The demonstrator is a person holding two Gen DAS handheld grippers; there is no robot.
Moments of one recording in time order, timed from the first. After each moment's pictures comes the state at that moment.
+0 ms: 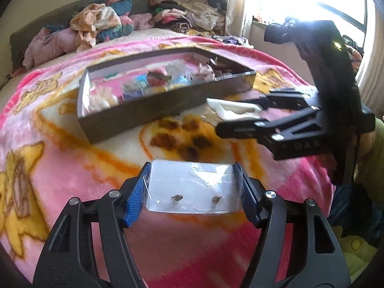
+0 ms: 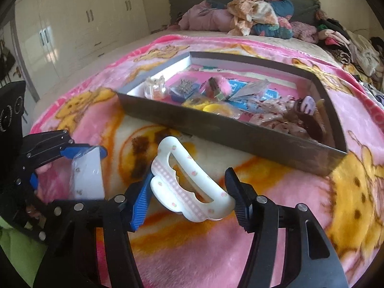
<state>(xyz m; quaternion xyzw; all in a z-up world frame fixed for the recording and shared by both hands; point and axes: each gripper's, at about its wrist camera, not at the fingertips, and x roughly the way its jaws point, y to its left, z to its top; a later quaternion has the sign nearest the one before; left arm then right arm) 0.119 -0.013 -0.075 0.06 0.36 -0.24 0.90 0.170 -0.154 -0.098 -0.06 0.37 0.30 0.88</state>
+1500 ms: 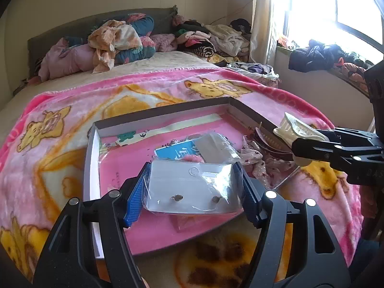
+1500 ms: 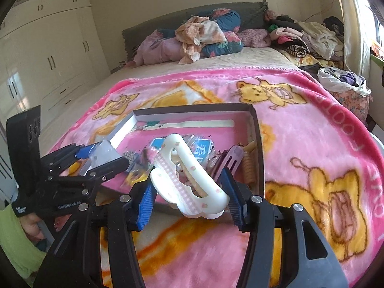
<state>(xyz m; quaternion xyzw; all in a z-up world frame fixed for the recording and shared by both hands) 0.236 -0.029 -0.039 0.03 0.31 -0.18 0.93 0.233 -0.211 -0.047 0.03 0.34 0.19 0.92</state>
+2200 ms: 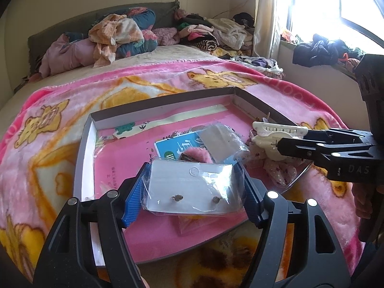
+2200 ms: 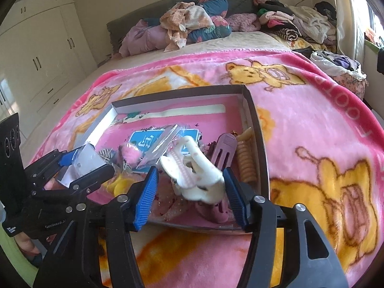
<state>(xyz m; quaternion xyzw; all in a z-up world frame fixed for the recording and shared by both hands) 0.245 -0.034 -0.055 0.04 0.32 -0.17 0.93 0.261 -0.210 -0.073 0.04 0.37 0.16 0.91</state>
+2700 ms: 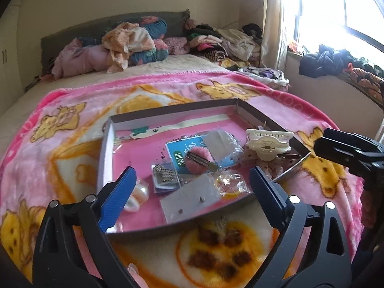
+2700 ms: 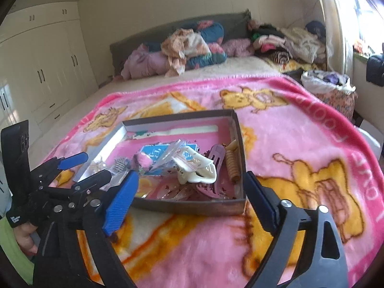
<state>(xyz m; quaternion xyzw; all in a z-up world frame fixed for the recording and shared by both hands) 0.205 -0.021 -0.034 0.02 0.29 -0.14 0.95 0.190 -0.224 -0.044 0.05 0.28 0.15 0.95</state>
